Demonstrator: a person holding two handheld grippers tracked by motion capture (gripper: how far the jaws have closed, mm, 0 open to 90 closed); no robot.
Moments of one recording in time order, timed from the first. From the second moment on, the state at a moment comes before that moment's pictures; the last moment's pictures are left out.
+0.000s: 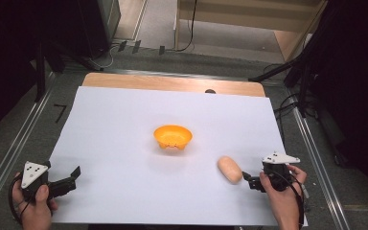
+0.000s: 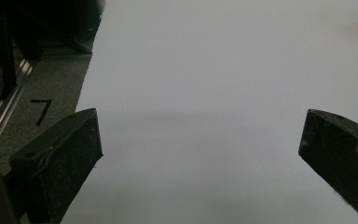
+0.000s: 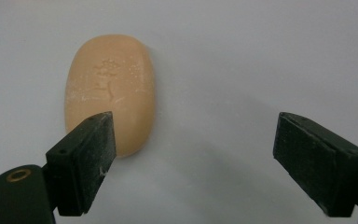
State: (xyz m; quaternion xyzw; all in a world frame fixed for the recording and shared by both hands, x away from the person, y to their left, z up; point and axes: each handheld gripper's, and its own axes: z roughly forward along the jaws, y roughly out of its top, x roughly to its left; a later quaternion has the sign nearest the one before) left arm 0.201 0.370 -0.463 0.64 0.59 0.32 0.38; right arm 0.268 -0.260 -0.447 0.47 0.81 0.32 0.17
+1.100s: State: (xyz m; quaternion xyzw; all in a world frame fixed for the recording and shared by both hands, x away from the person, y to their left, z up) left arm 0.201 0.369 -0.463 0.64 0.58 0.32 0.38; right arm 0.296 -0.214 -0.447 0.46 0.84 0.26 0.09
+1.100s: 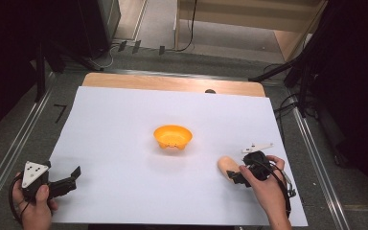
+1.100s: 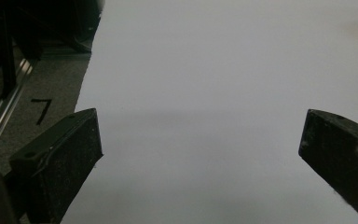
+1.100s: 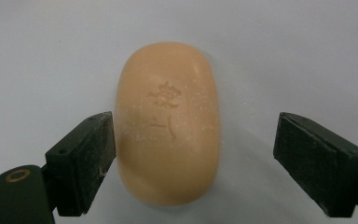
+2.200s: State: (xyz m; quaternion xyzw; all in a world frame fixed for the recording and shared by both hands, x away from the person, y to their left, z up) left arm 0.202 0.369 -0.463 0.64 0.58 0.32 0.38; right arm 0.304 -0.190 -0.459 0.47 0.85 0.22 0.08
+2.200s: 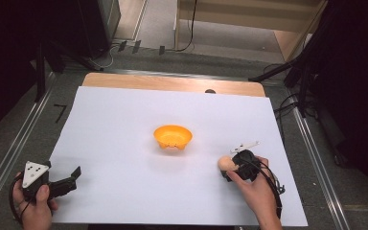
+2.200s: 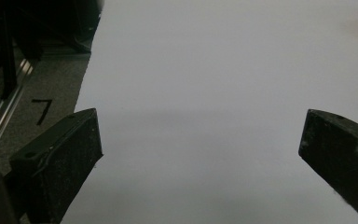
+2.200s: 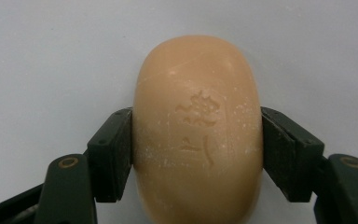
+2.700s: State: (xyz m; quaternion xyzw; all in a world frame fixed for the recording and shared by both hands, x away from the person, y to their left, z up) left arm 0.202 0.369 -0.464 0.65 0.59 0.32 0.38; right arm 0.306 -0.185 -0.458 0.47 0.86 0.20 0.08
